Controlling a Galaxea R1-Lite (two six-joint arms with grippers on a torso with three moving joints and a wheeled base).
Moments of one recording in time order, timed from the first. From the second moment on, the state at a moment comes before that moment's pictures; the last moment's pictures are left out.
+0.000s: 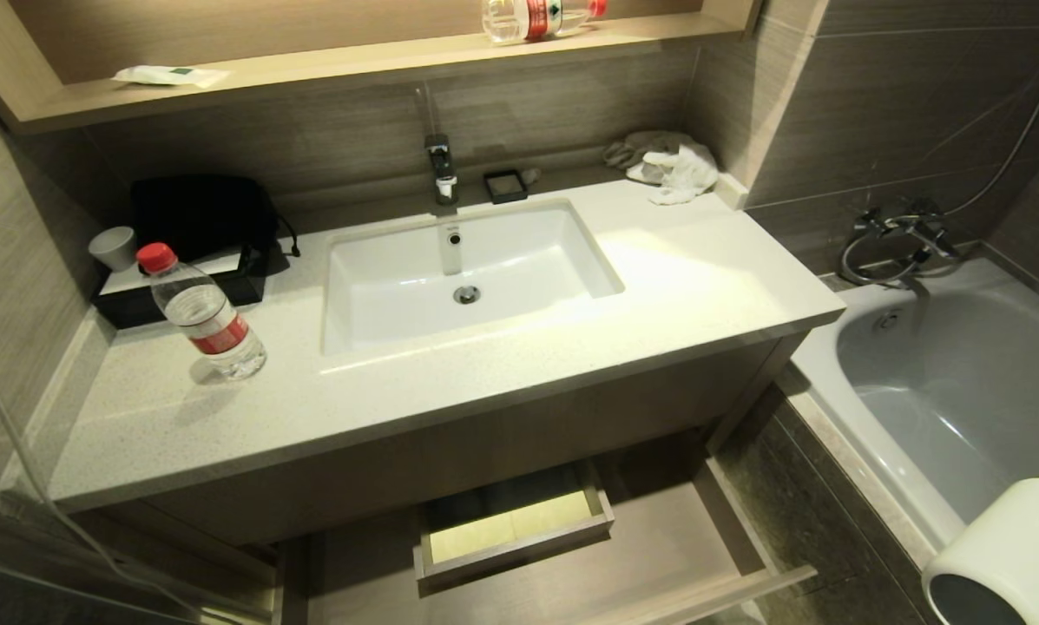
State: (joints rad) left arm 0.00 0.00 0.00 0.00 0.00 0.00; right arm 0.01 0.69 -0.60 0.60 0.10 -0.51
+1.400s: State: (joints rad) left arm 0.00 0.00 0.00 0.00 0.00 0.00; right arm 0.01 0.69 -0.56 0.61 0.10 -0.51
